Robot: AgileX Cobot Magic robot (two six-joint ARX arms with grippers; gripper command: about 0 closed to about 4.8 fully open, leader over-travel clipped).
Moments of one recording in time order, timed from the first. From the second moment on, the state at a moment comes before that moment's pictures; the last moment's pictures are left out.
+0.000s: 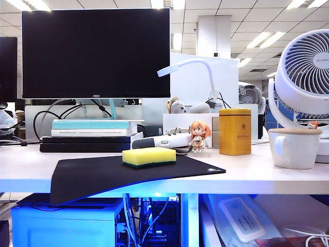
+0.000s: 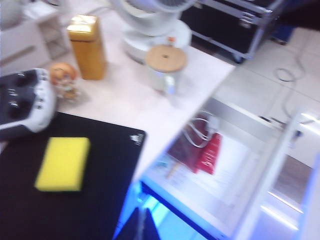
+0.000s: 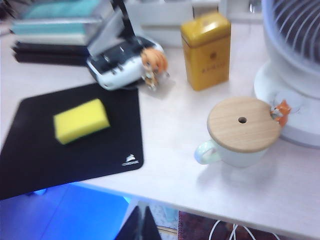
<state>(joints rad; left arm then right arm) -0.48 1.02 1.20 -0.65 0.46 0.23 0.03 0.65 0.87 -0.61 -0.28 0.08</state>
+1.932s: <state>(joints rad) -0.47 2.07 1.26 0.19 0.11 0.05 0.03 0.40 0.93 -0.91 -0.47 0.08</state>
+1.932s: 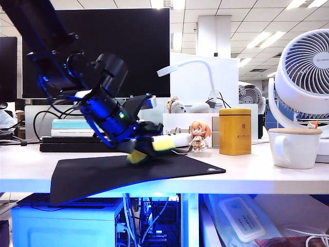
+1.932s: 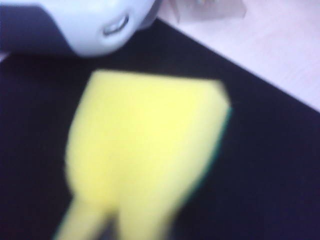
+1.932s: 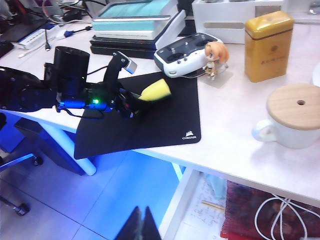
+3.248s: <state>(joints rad) -0.79 1.82 1.31 -0.15 0.38 -0.01 0.03 0.40 0.93 -1.06 -0.42 -0.06</state>
